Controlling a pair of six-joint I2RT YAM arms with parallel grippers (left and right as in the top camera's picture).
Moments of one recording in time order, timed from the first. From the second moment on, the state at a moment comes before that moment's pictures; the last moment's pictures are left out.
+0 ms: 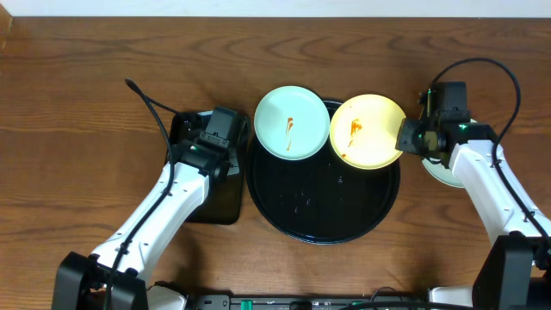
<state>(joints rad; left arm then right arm) -0.37 1.46 0.96 -0.73 -0.33 -0.53 0.03 1.58 1.05 -0.60 -0.01 0.28</state>
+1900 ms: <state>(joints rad) -0.71 1.55 0.96 -0.49 0.07 -0.48 0.24 1.53 0.79 -0.66 -0.19 0.30</state>
